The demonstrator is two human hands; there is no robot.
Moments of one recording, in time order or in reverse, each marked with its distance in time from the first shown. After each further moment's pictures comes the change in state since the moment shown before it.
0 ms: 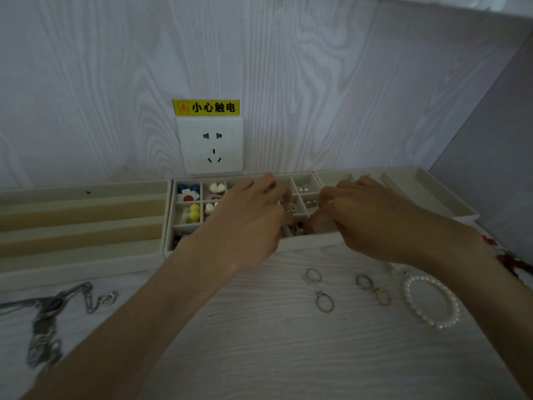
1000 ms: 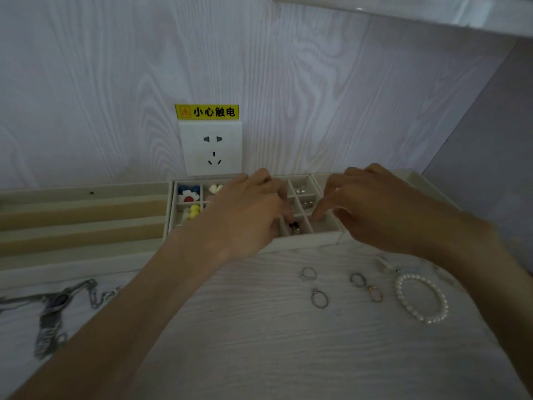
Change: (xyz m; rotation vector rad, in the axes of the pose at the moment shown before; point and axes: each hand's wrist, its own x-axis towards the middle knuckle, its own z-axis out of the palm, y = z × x) left_hand 0.006 -0.001 -0.024 -0.163 -0.158 -0.075; right_hand -0.012 0.009 -0.014 0.064 0.086 0.020
